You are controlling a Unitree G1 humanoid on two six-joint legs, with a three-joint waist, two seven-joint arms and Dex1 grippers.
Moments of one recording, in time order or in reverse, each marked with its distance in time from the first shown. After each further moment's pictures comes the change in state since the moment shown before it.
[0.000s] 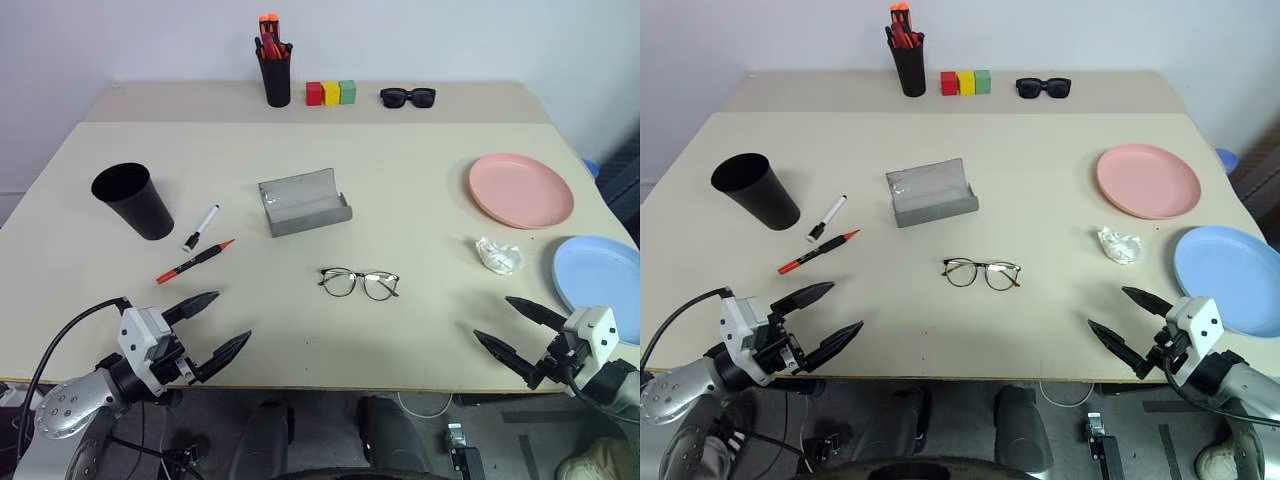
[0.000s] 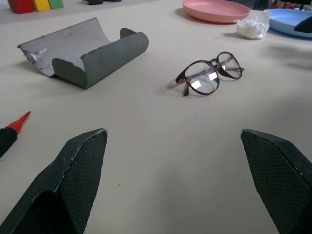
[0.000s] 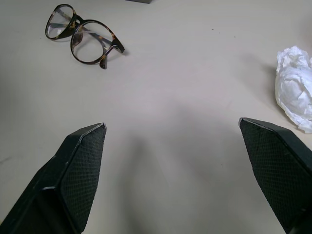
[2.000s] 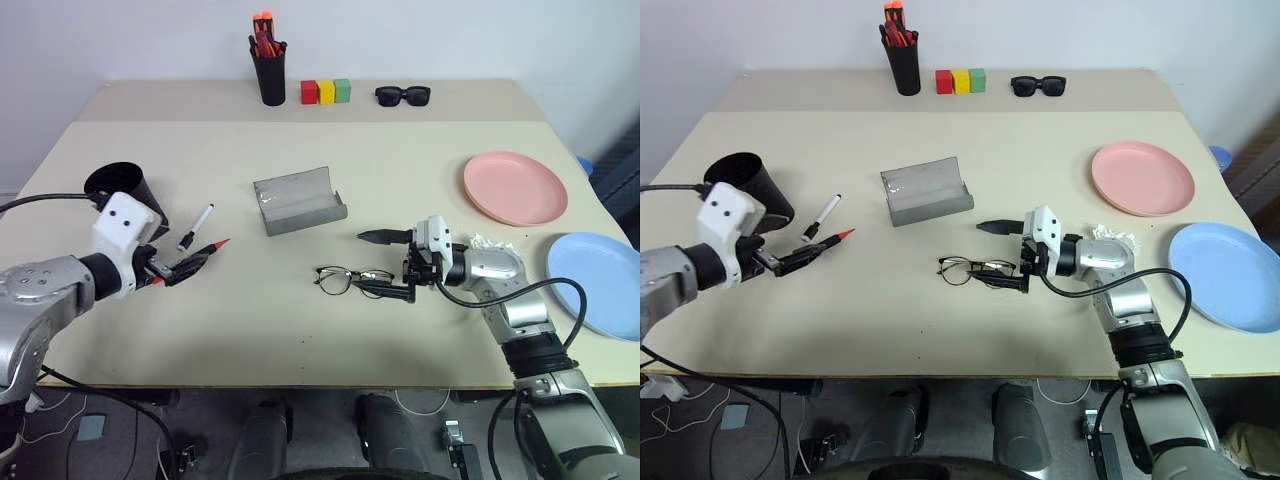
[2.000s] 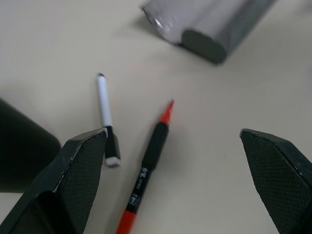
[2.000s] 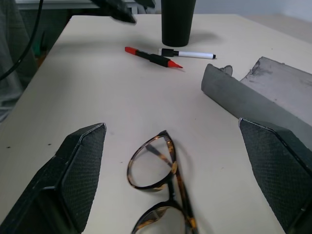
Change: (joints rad) left arm -0.546 0.458 -0.042 0.015 -0.040 0.823 0.293; right arm -0.889 0.147 0.551 0.456 -0.130 -0.068 0.291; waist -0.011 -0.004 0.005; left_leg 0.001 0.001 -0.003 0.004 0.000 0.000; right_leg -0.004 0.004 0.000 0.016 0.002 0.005
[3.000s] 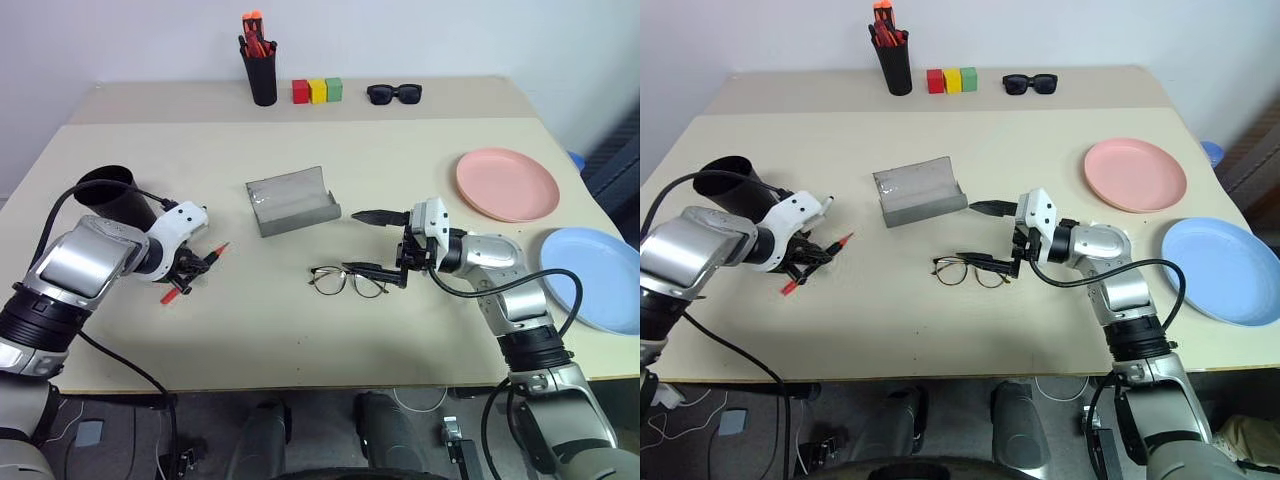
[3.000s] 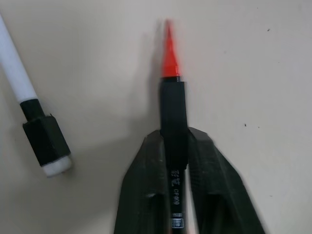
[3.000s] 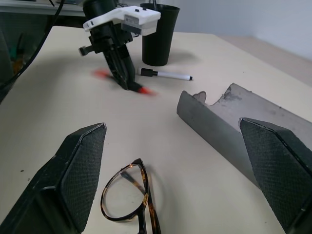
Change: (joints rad) left arm -0.499 -0.008 -0.549 0.365 0.261 0.243 -0.244; right arm -0.014 0.015 -0.013 -0.144 -0.004 0.079 -0.108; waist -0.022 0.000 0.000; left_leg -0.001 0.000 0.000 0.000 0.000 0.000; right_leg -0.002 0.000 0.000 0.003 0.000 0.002
